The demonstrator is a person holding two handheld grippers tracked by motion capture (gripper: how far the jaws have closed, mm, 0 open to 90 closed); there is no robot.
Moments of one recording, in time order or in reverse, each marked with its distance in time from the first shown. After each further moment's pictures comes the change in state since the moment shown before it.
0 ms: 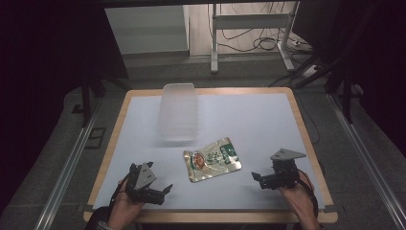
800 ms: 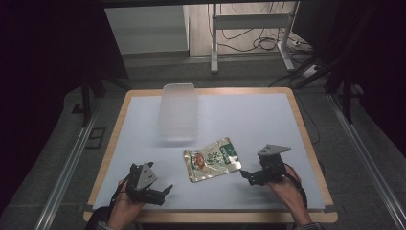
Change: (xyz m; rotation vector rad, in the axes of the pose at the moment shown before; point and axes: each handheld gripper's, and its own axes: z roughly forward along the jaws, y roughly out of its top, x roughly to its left) left arm -0.002 0.001 0.001 0.012 0.007 0.014; right arm 0.013 0.019 0.028 0.015 0.086 -0.021
